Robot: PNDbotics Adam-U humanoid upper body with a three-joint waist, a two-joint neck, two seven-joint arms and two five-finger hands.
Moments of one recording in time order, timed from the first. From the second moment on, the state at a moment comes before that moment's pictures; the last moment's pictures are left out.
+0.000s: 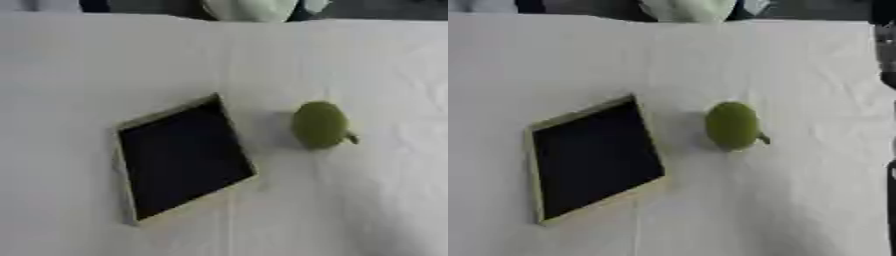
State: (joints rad) left arm -0.45 0.37 0.45 -1.98 0.28 -0.35 0.11; right arm -0.55 -0.37 -0.22 -1.98 -0.11 -0.43 0.30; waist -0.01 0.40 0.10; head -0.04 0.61
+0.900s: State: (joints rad) left arm -0.44 0.37 0.45 -1.98 0.28 -0.35 0.11; right arm -0.49 -0.53 -0.21 -1.98 -0.03 -0.48 0.28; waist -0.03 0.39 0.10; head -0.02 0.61
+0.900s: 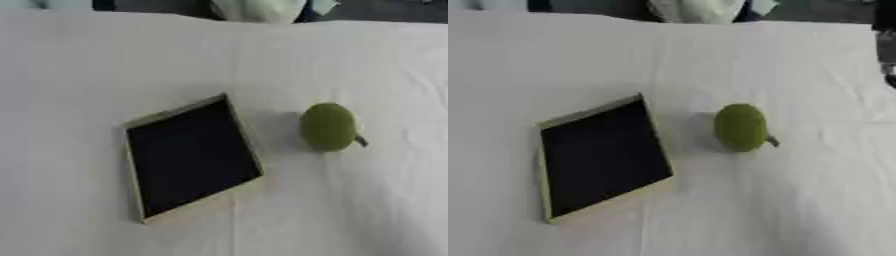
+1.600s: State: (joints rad) left arm -0.43 0.40 0.45 -1.98 0.27 -0.34 0.10; right arm -0.39 -0.97 -0.01 -1.92 0.25 -0.66 0.17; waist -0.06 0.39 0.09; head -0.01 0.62
